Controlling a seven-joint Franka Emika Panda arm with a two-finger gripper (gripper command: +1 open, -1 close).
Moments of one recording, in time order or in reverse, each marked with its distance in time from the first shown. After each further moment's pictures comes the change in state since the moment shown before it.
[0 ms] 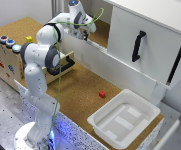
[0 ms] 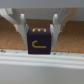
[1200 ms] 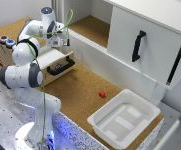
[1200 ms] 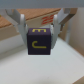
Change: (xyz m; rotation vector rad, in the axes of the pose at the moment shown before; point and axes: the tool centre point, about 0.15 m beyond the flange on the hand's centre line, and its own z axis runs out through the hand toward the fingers) arm -0.211 -0.129 -0.043 0.405 -0.232 -0.895
